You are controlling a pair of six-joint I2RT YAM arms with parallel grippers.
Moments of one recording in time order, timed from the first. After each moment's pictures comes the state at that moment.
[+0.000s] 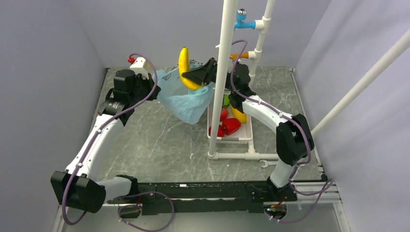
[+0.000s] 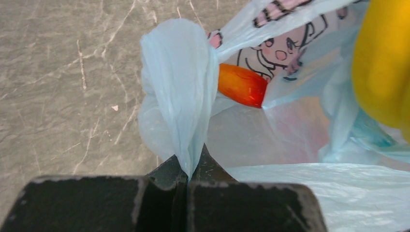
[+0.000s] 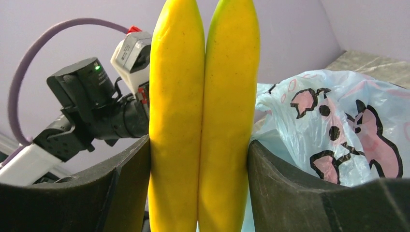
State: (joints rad) left arm -0.23 1.20 1.18 -0.36 0.17 -0.25; right arm 0.53 1.72 1.31 0.73 -0.66 0.90
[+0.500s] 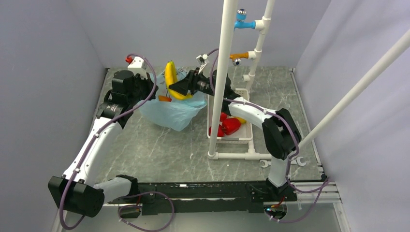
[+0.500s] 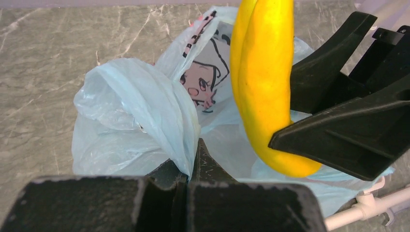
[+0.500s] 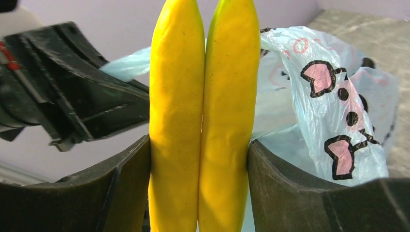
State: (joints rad) left arm -0.25 1.16 1.18 -0.36 0.11 -0.23; right arm 0.65 1.88 1.37 0.65 -0.56 0.73
